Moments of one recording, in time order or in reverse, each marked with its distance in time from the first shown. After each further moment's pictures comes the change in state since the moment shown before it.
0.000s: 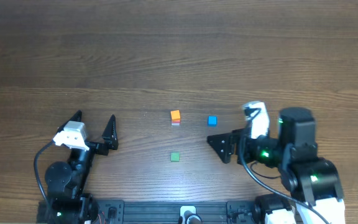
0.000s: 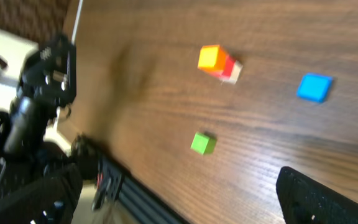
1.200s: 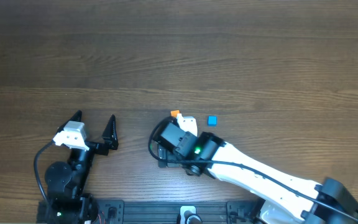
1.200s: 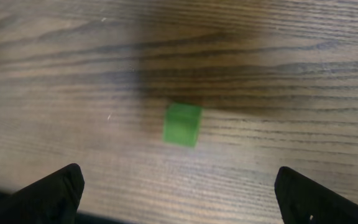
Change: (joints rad) left arm 0.000 0.000 0.000 0.000 0.000 0.000; right arm 0.835 0.669 0.121 0.148 0.729 0.742
